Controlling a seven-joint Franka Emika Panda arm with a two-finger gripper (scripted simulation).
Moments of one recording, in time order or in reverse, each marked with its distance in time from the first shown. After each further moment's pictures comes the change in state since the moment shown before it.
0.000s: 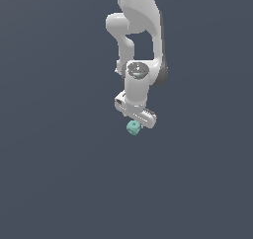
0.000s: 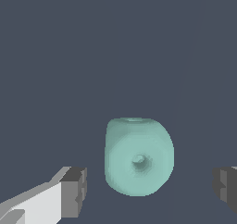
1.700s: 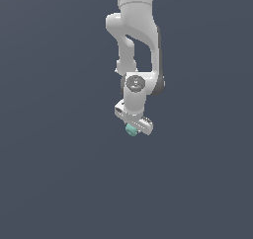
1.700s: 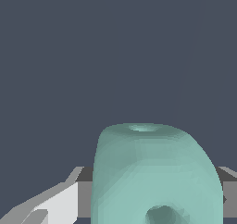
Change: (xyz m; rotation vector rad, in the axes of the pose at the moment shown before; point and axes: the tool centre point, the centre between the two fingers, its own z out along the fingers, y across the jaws) arm 0.006 0.001 0.049 0.002 0.001 0.003
